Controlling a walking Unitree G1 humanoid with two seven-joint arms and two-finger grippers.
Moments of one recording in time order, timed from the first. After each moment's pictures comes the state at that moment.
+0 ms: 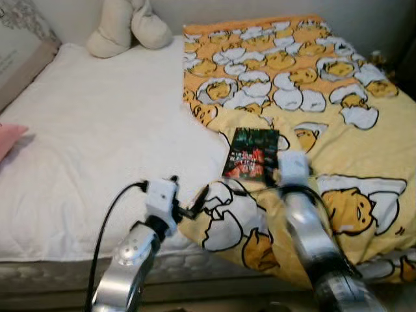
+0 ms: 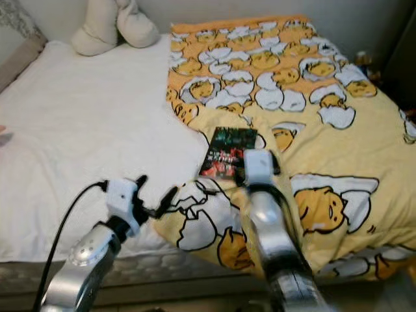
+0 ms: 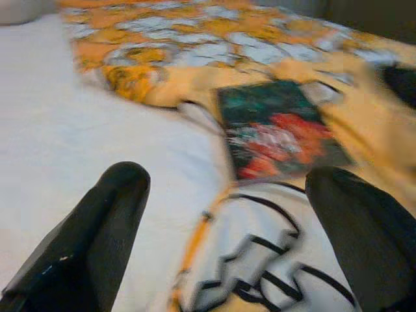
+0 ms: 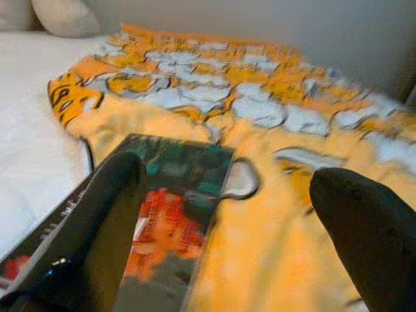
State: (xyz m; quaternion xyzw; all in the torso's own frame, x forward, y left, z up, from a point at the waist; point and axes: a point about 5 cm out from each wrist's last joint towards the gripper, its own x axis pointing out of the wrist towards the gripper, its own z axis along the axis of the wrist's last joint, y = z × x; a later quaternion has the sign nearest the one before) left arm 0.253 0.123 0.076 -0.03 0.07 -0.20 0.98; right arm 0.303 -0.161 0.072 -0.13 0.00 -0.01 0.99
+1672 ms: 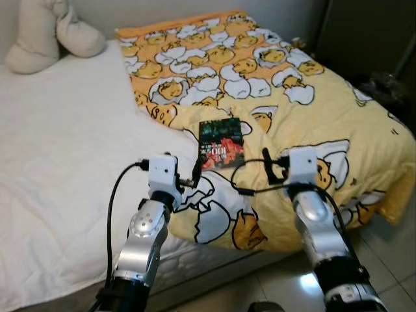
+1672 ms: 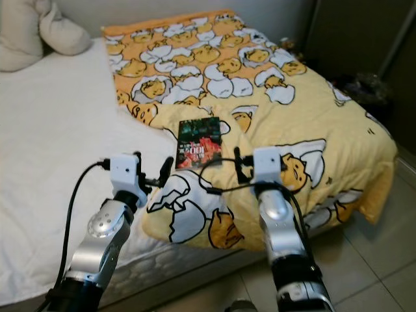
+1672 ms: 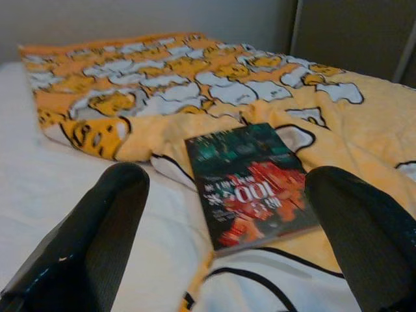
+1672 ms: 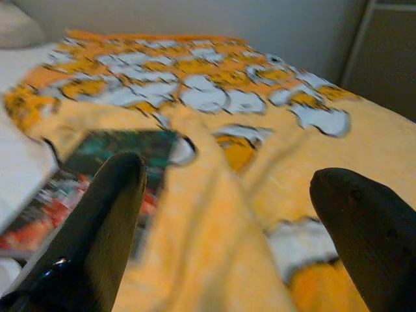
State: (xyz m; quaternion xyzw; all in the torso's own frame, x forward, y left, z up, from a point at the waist) left arm 0.292 0.112 0.091 -0.02 0.01 -0.12 0.99; right arm 0.322 -0.150 0.087 -0.08 0.01 0.04 1.00
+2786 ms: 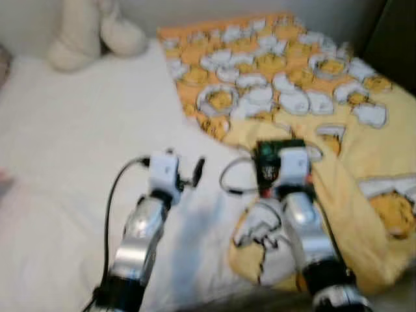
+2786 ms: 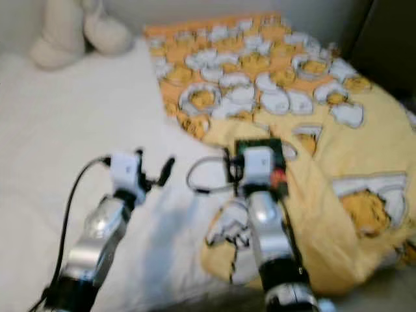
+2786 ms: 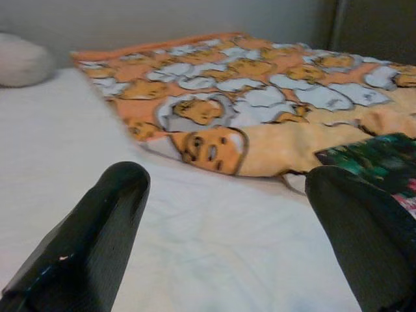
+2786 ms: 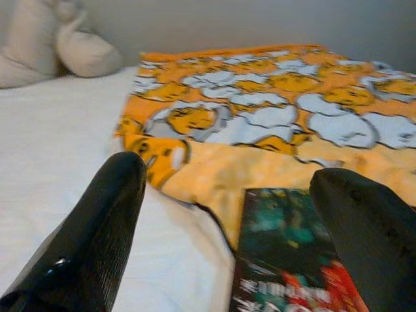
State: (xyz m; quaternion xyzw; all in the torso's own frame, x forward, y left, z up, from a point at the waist) left arm 0.293 0.108 0.091 -0.01 0.01 -0.16 0.99; right arm 0.316 -0.137 0.081 -0.03 0.00 0.05 1.00
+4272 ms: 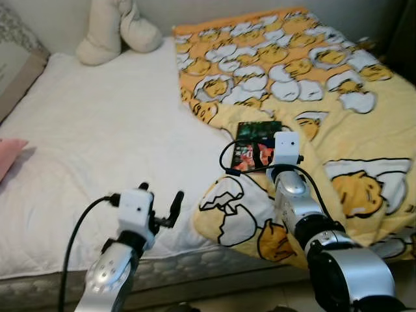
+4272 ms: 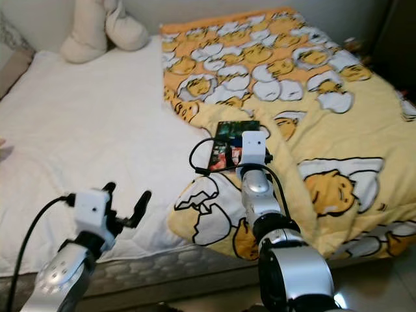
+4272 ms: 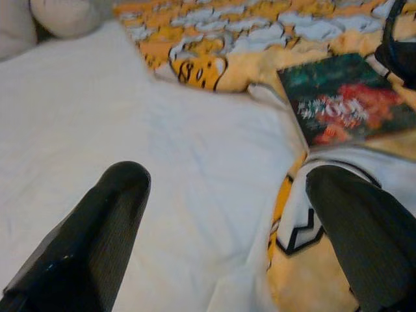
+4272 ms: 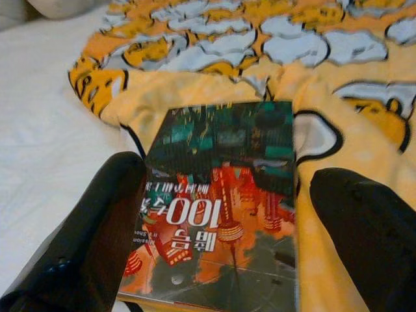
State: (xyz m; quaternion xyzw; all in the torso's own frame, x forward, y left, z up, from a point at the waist) left arm 0.208 0.150 0.088 0.02 0.07 -0.13 0.99; right arm 0.362 -0.137 0.081 -0.03 0.10 -0.01 0.99
